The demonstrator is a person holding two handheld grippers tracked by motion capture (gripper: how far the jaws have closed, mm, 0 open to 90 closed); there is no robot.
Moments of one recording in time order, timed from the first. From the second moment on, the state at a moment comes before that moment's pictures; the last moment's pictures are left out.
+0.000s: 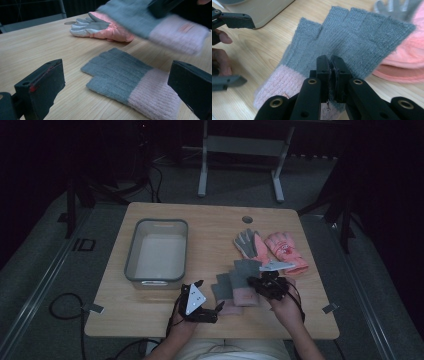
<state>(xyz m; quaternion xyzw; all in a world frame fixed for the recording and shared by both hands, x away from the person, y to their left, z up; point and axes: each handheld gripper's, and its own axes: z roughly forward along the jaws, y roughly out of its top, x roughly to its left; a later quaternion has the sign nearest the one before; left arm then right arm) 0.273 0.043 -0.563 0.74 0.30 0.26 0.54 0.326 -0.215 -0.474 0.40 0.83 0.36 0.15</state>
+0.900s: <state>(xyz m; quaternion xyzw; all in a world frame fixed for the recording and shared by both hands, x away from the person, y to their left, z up) 0.273 0.043 -0.563 0.74 0.30 0.25 0.55 0.338 -0.168 -0.521 0.39 0.86 0.31 0.09</state>
